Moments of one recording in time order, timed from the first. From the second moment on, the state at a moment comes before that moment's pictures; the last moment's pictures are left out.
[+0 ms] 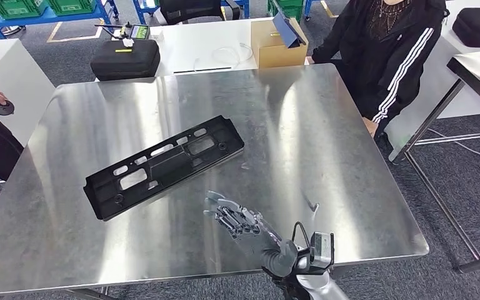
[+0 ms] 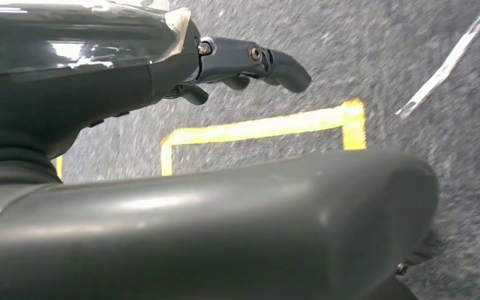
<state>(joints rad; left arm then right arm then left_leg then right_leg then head) -0.10 -0.15 1.22 -0.19 -1.17 0.23 -0.21 -0.20 -0.03 0.63 -1.40 -0.17 0.58 -0.65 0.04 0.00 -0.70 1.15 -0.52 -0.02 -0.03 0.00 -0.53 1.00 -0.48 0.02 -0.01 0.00</state>
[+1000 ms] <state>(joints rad) -0.11 -0.15 1.22 -0.19 -1.19 0.23 -0.20 -0.20 -0.05 0.67 -1.28 0.15 0.44 -0.64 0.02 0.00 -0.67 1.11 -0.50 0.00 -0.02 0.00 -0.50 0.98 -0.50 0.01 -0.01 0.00</state>
